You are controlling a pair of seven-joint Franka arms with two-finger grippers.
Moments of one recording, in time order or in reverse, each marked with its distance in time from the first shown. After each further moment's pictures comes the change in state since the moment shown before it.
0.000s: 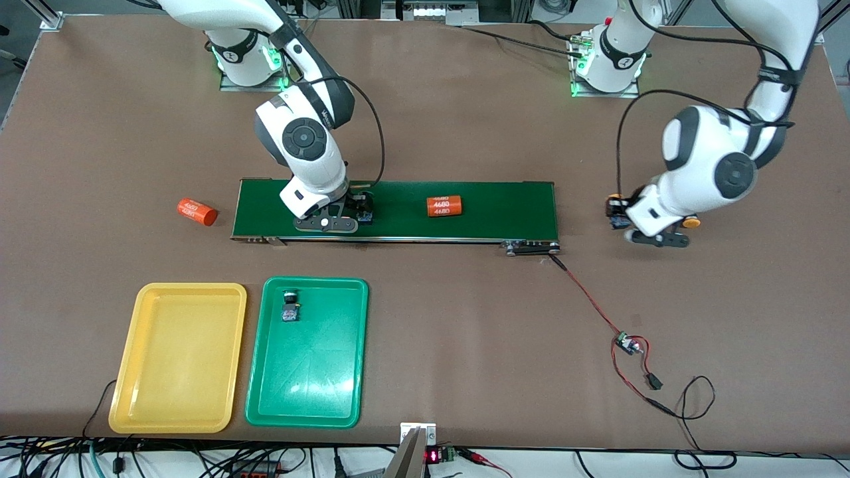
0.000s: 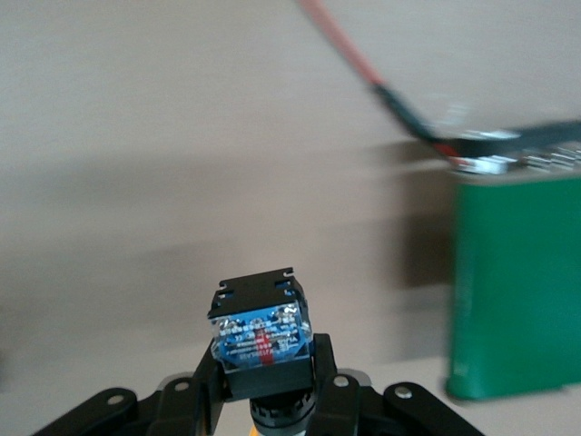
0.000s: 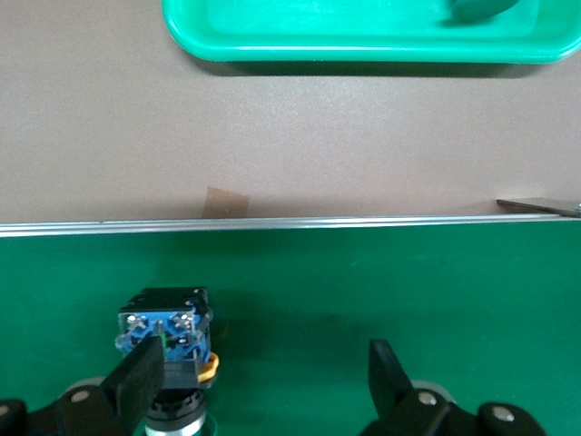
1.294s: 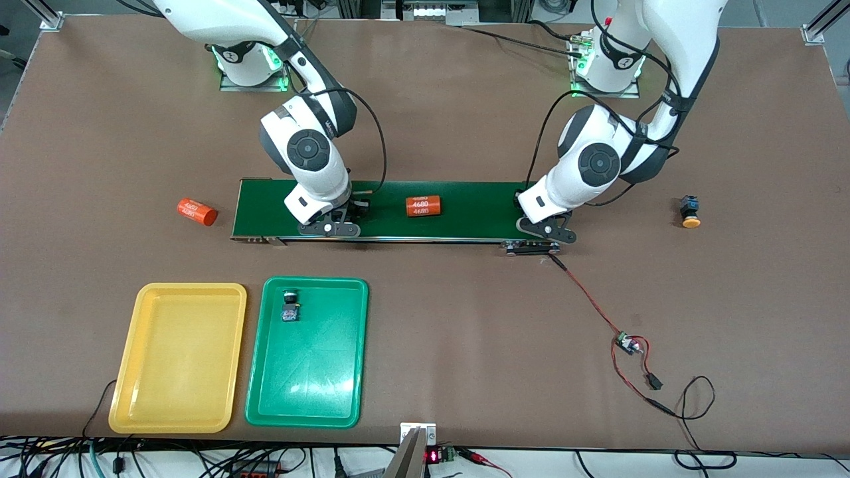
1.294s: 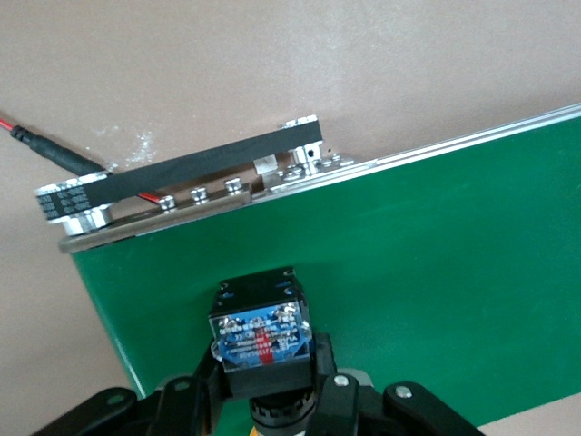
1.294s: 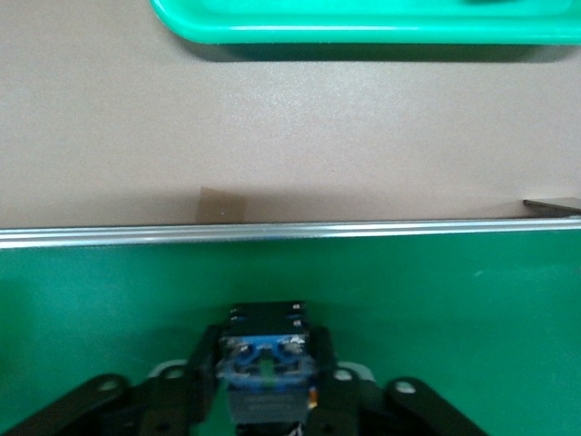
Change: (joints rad) left arm -0.228 0.160 -0.075 0.073 0.000 0.162 -0.154; right arm -0.005 0.050 0.001 0.010 -0.003 0.026 0.001
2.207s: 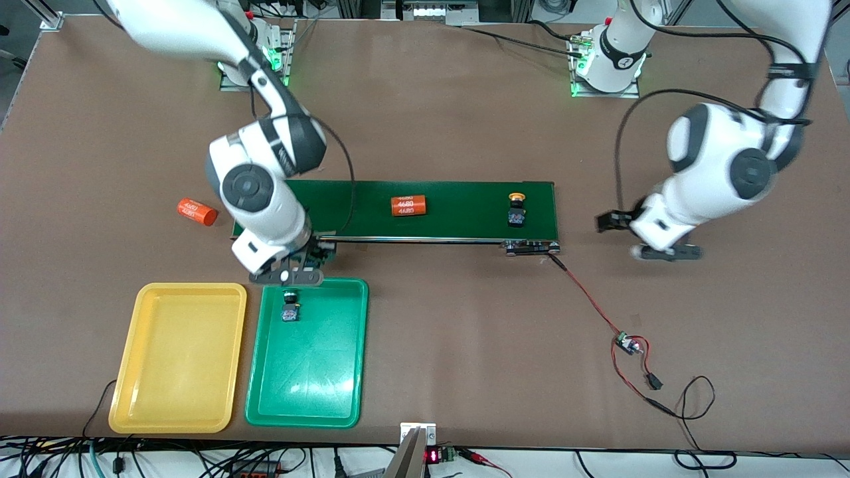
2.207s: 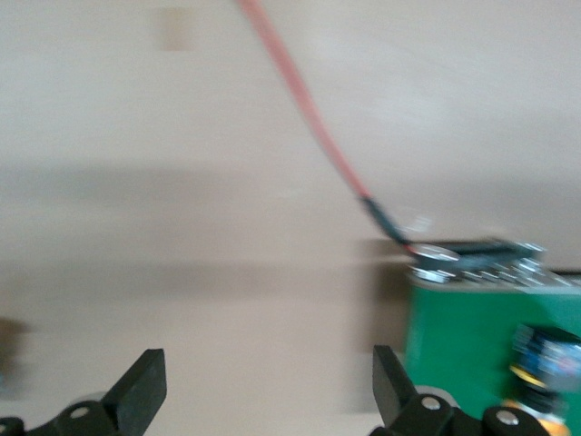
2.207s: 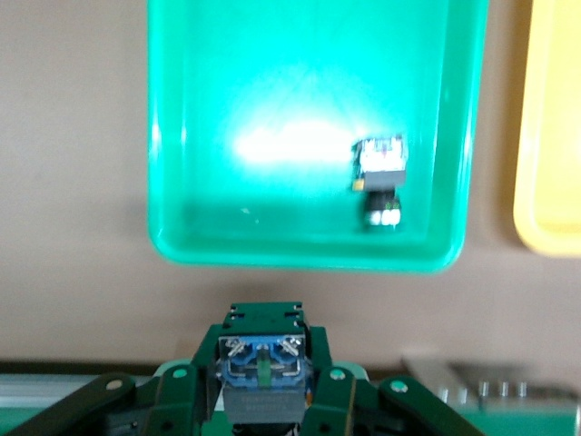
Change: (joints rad) left arm 0.301 -0.117 0.089 0.095 0.001 -0.214 0.022; right arm -0.079 0.156 -0.069 0.443 -0.001 -0.213 -0.248
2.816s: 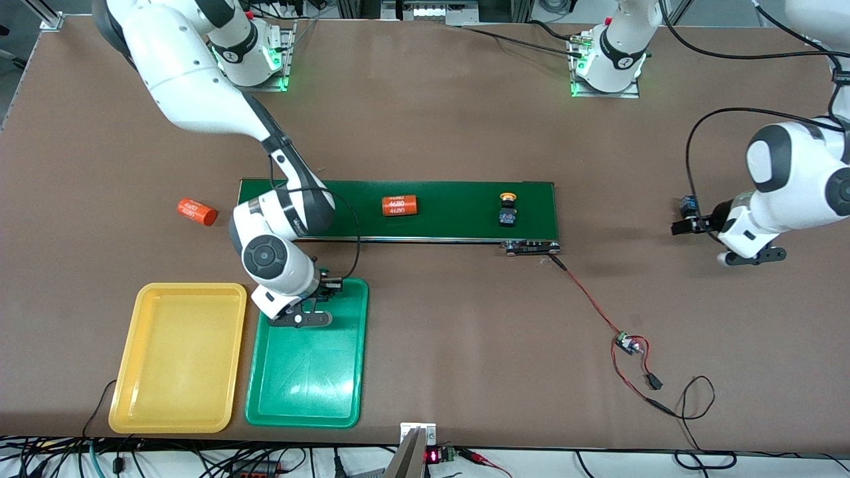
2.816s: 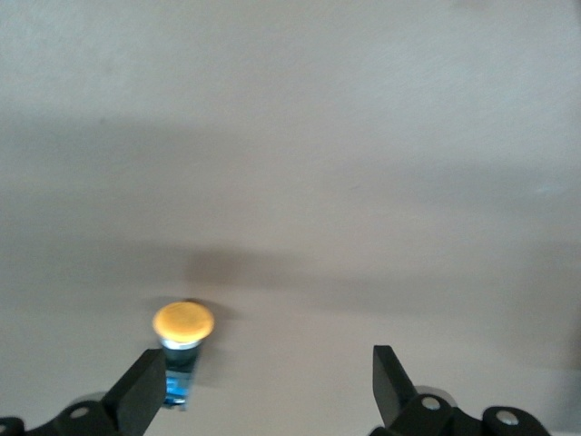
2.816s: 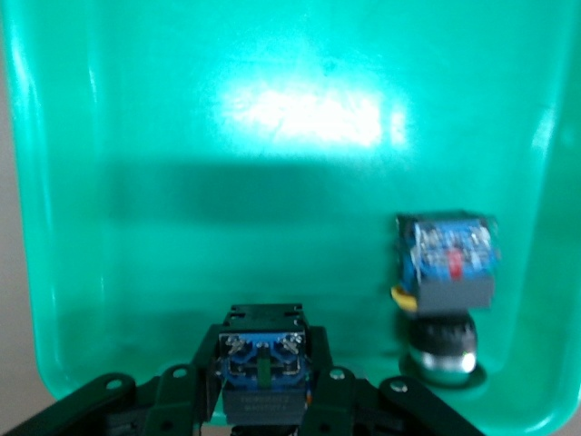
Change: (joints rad) left arm 0.221 0.071 0.064 -0.025 0.106 -0.001 0.197; right arm 0.001 0.285 -0.017 0.202 0.000 0.071 -0.040
